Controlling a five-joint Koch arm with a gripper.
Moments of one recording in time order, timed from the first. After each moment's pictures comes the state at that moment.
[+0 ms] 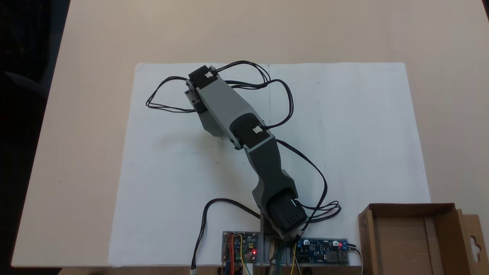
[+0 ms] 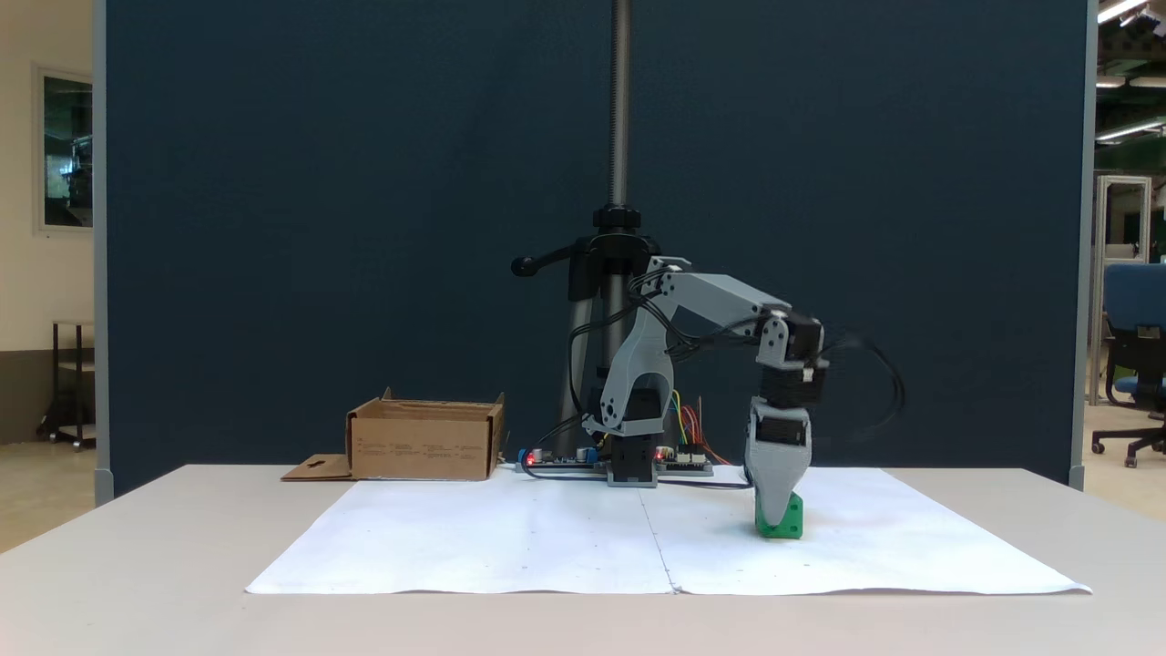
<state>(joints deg) -35.0 65.4 82.7 53.0 41.5</state>
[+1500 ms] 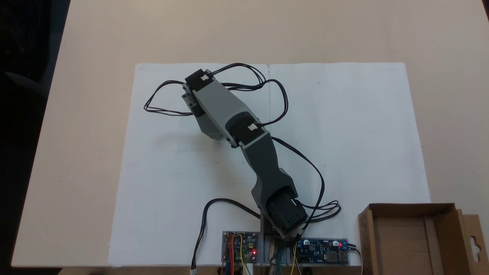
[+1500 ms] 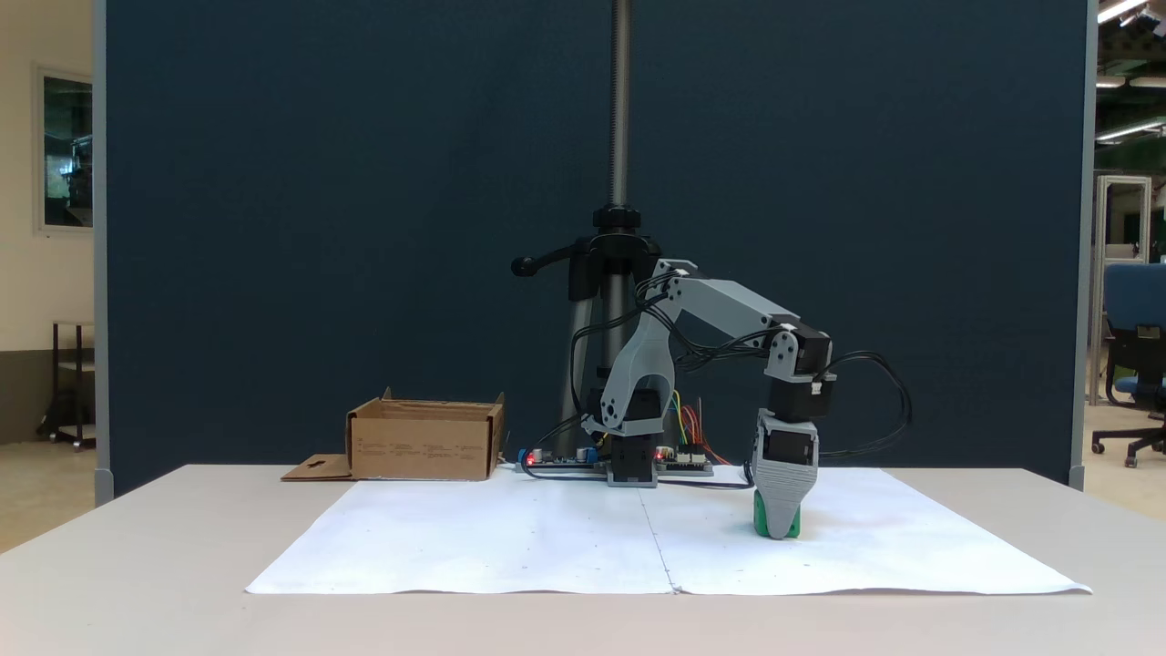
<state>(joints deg) -36.5 62.4 82.8 50.7 42.6</state>
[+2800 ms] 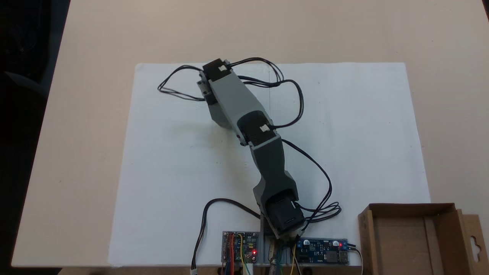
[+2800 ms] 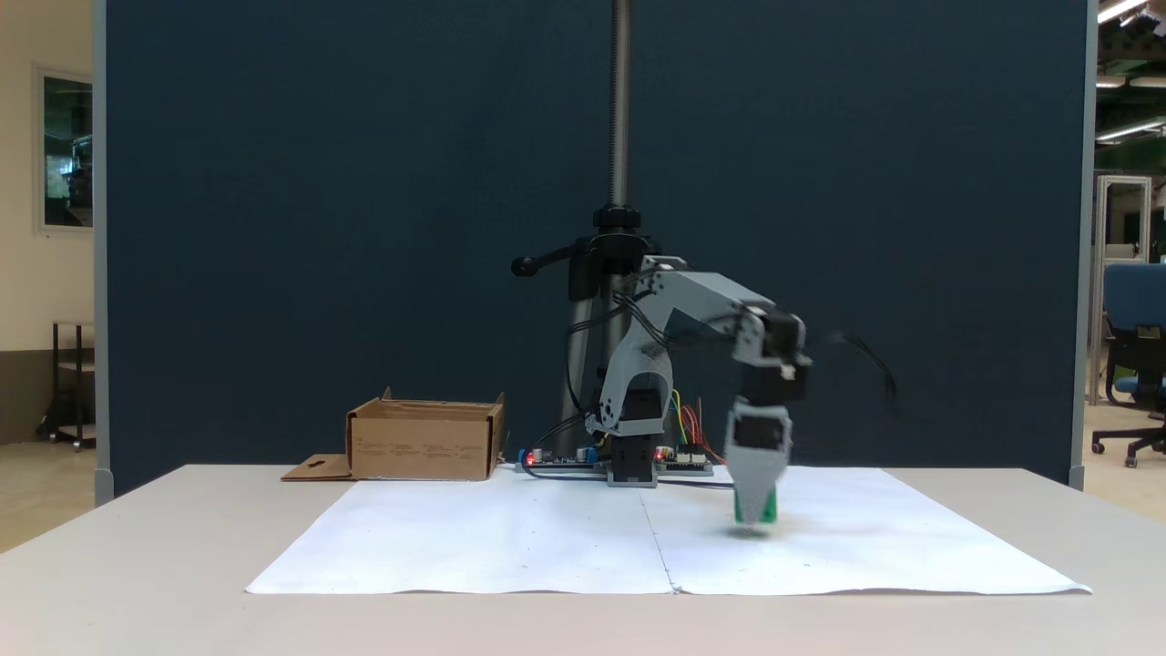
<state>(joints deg) -26.2 67.4 82.9 50.5 42.7</state>
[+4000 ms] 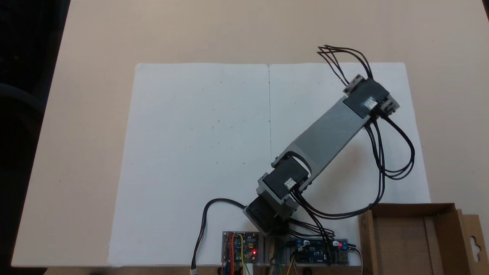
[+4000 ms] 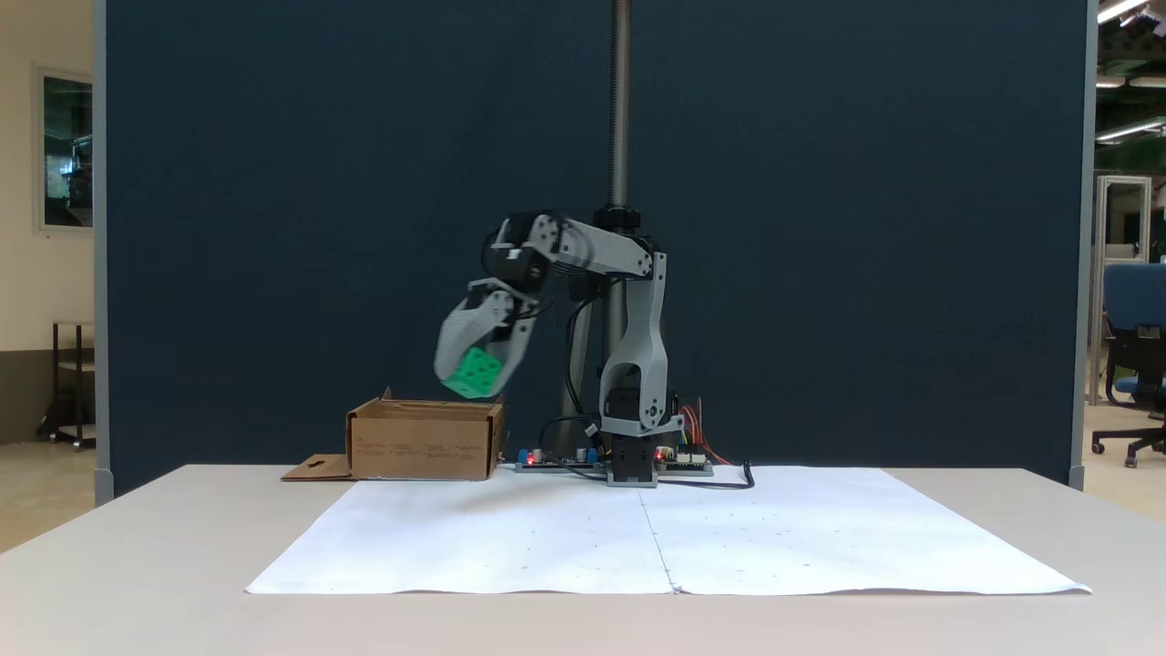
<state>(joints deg) 48.6 93.9 83.0 46.1 8.1</state>
